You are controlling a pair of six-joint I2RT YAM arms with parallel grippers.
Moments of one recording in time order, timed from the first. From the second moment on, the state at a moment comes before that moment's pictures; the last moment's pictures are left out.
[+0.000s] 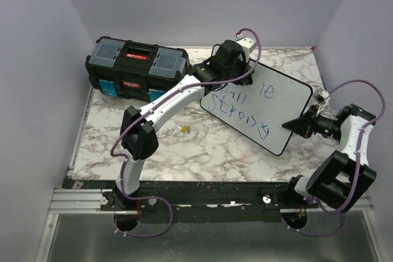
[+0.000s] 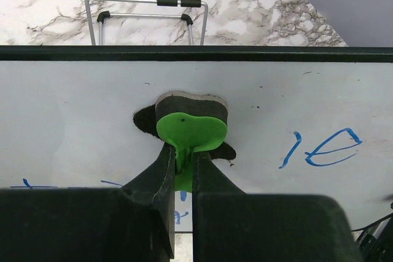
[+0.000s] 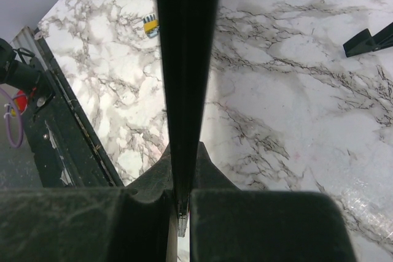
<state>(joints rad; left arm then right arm) -0.81 2.03 2.04 -0.45 0.05 -0.23 -0.62 1.27 0.97 -1.40 -1.30 -1.29</state>
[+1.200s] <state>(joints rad) -0.89 2.04 2.16 -0.53 -0.01 -0.21 -0.62 1.26 0.97 -1.40 -1.30 -1.32</state>
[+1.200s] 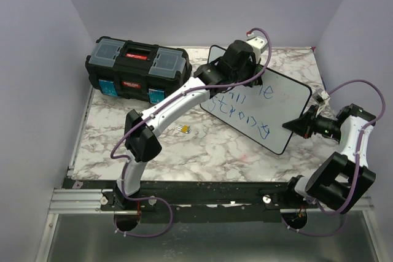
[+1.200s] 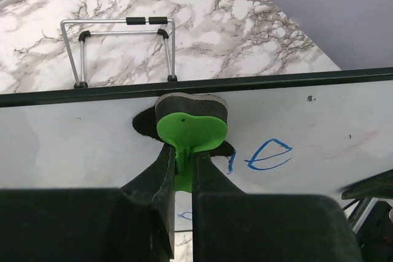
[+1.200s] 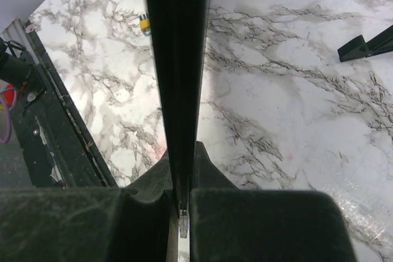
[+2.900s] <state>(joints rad) -0.96 2.01 1.97 -0.48 -0.01 -0.20 -0.62 1.26 0.96 -1.40 -1.30 -1.30</state>
